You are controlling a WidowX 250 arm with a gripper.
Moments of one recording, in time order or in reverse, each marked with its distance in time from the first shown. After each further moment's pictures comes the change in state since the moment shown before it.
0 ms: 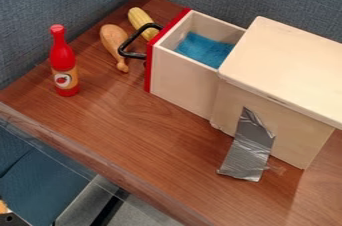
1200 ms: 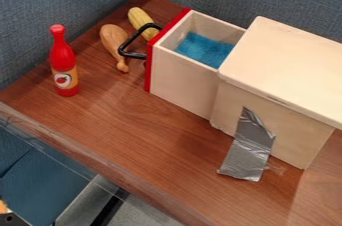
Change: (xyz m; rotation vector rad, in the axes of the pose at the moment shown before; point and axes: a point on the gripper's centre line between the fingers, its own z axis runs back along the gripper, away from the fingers) arm 0.069 -0.002 -0.036 -0.129 -0.146 0.586
